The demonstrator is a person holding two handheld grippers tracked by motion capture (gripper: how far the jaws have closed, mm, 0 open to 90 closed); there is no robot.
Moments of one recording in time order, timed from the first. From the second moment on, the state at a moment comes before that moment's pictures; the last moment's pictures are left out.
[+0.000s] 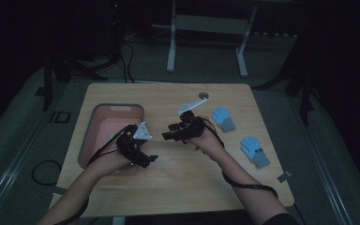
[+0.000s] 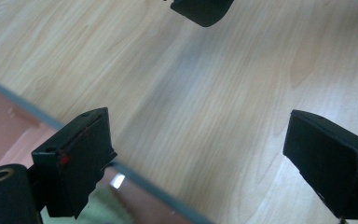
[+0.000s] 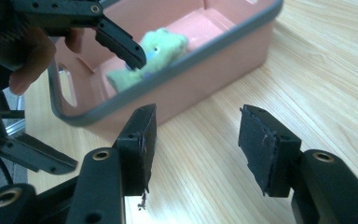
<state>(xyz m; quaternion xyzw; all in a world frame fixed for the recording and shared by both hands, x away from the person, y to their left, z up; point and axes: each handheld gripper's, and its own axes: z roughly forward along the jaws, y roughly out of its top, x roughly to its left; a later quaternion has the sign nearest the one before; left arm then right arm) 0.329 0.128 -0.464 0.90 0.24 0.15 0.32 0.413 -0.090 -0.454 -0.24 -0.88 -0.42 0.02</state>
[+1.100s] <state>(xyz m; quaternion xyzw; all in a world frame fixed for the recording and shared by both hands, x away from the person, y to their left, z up) 0.306 0.069 -0.482 0.91 0.21 0.13 0.34 0.404 -0.197 -0.473 -0.29 -0.86 -0.43 -0.03</state>
